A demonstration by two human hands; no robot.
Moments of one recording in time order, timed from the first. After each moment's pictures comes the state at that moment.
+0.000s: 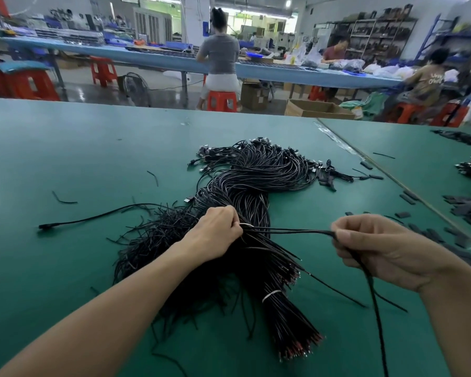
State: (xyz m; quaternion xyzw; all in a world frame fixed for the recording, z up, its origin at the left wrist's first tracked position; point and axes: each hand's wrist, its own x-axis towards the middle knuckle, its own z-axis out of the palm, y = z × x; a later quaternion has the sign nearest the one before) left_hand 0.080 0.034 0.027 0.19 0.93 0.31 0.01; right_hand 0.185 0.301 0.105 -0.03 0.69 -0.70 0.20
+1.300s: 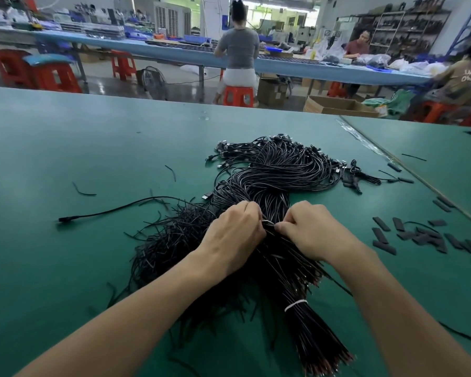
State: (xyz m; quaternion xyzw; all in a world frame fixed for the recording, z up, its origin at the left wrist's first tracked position) left_hand 0.100 0.034 0.033 0.20 0.93 0.29 -0.12; right_hand 0.115 0.184 0.080 0.02 0.98 -0.20 0.05
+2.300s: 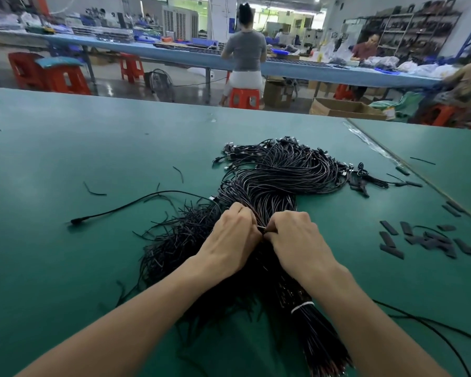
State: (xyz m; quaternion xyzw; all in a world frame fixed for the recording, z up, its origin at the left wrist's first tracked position) left_hand 0.098 0.016 0.020 0.19 0.92 0.32 -0.09; right_hand 0.131 0.151 0.063 -0.03 0.99 -0.16 -0.03
